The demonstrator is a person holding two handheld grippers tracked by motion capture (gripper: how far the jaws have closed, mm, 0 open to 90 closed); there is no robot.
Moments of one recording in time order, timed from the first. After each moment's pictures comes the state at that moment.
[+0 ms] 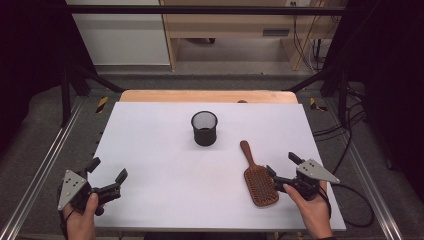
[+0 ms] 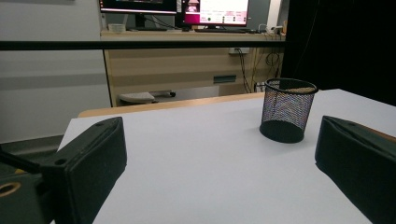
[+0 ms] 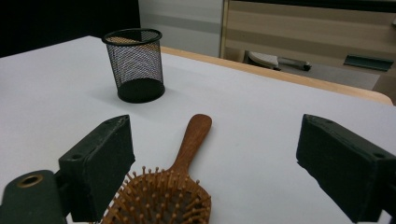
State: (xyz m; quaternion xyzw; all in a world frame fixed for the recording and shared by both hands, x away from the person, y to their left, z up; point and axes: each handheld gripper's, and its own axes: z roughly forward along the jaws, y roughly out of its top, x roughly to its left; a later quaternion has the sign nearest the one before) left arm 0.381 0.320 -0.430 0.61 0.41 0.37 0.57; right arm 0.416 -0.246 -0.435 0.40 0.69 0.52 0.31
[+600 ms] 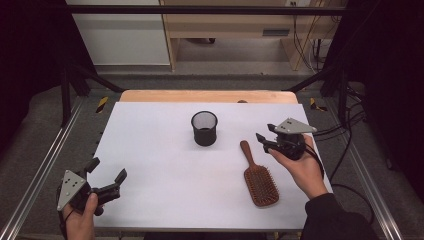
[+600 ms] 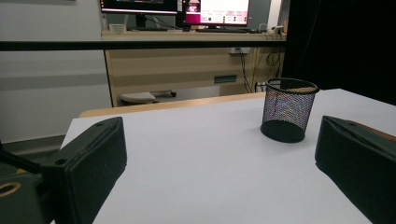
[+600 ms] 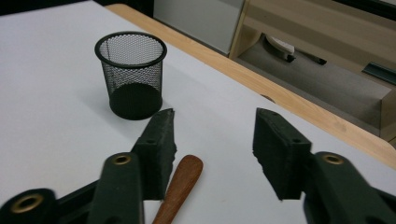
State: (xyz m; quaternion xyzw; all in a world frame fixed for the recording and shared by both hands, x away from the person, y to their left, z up) left arm 0.381 0.322 -0.430 0.61 0.41 0.37 0.57; right arm 0.491 -0.209 -0.362 0.35 0.77 0.43 0.30
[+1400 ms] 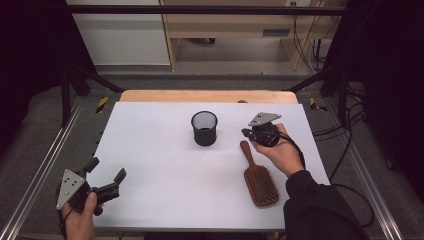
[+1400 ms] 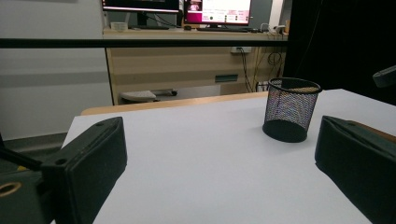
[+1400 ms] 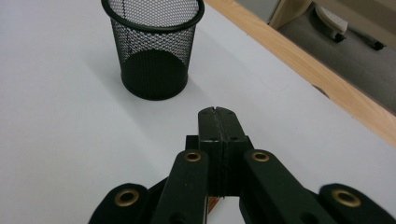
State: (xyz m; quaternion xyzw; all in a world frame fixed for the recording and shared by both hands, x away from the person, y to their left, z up) left arm 0.383 0.324 -0.430 0.61 0.41 0.37 0.57; right arm 0.547 -0.168 -0.393 0.30 0.85 0.37 0.24
